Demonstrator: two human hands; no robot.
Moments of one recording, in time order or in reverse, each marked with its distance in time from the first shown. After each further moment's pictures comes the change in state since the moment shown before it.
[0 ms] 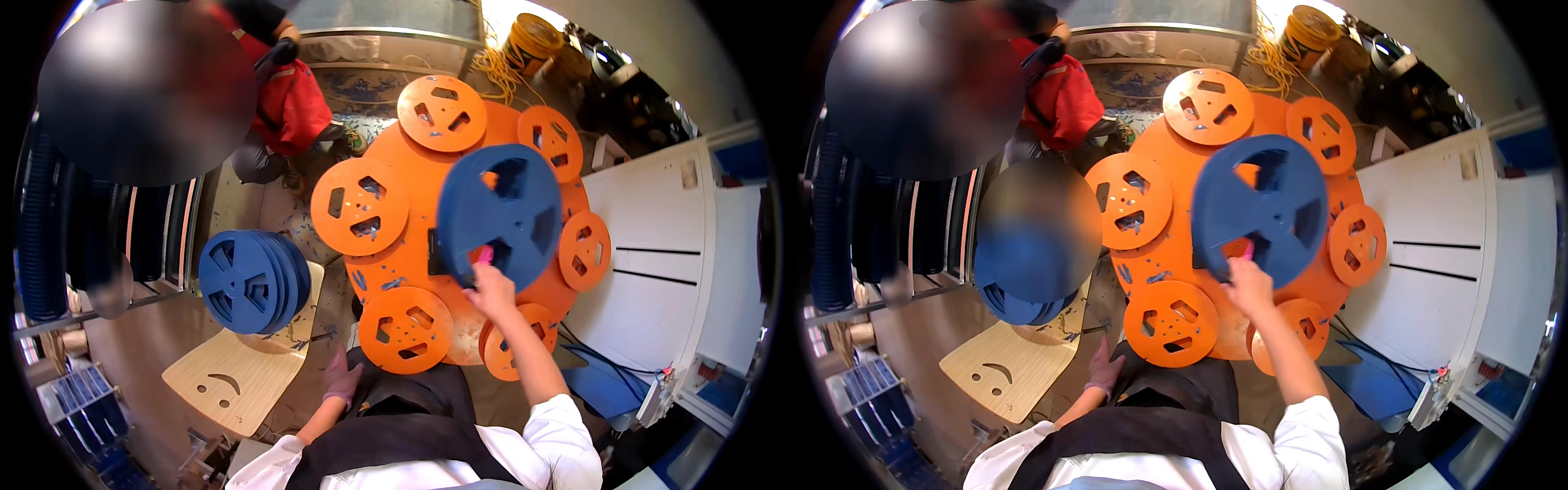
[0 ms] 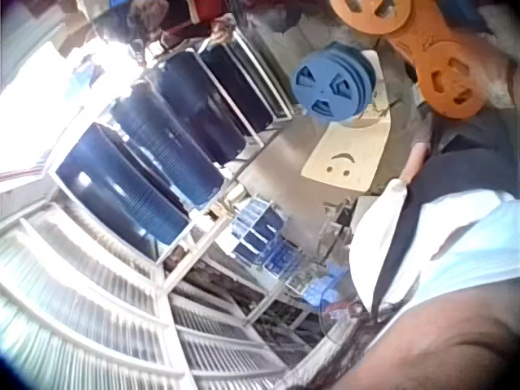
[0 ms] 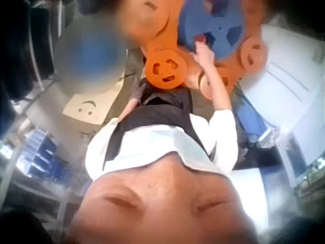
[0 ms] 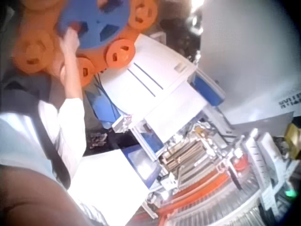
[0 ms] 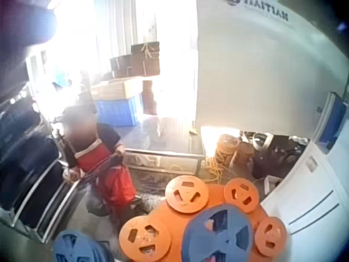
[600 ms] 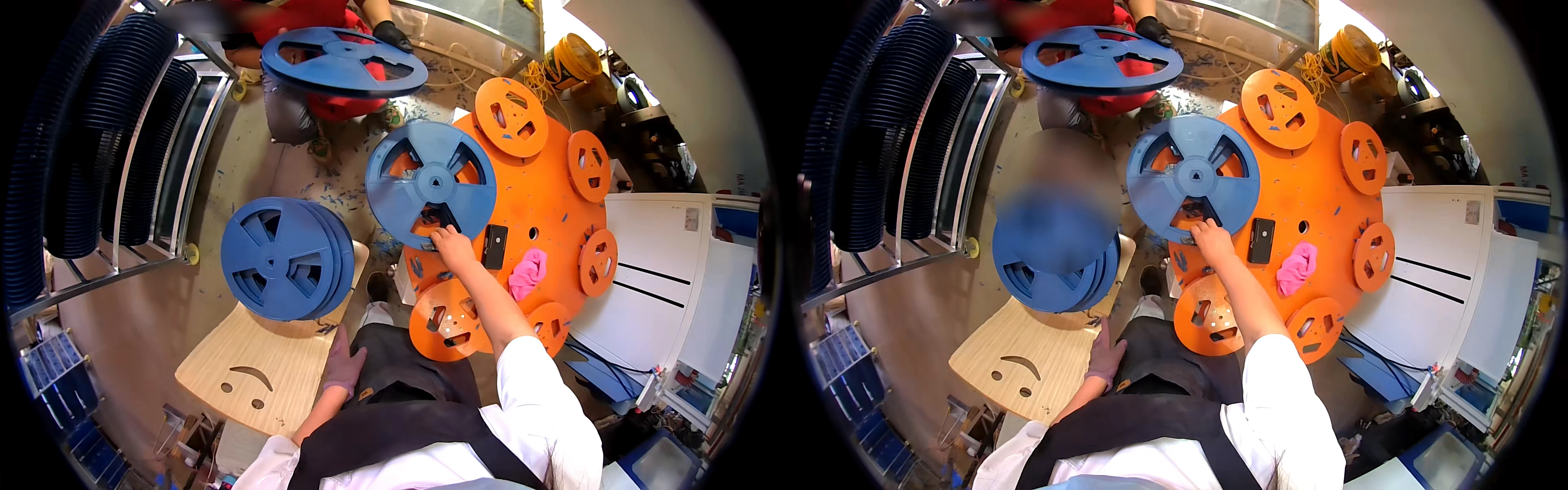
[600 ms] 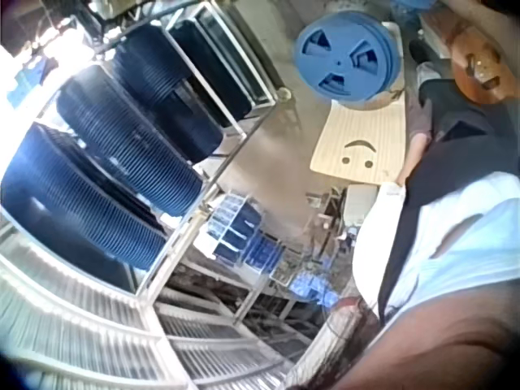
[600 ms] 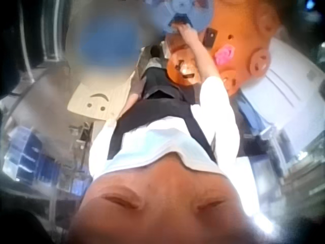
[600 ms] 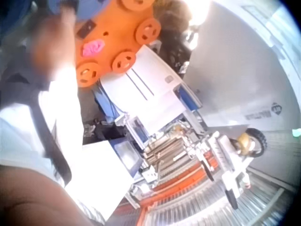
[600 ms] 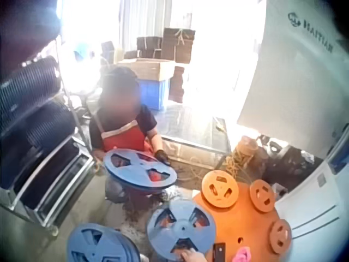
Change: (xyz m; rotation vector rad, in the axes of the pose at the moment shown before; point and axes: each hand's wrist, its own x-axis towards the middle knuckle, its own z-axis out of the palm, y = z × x) left_hand 0.032 -0.082 -0.113 -0.357 -0.113 -0.059; right_hand 0.133 -0.139 0.179 -0.360 -0.038 -0.464
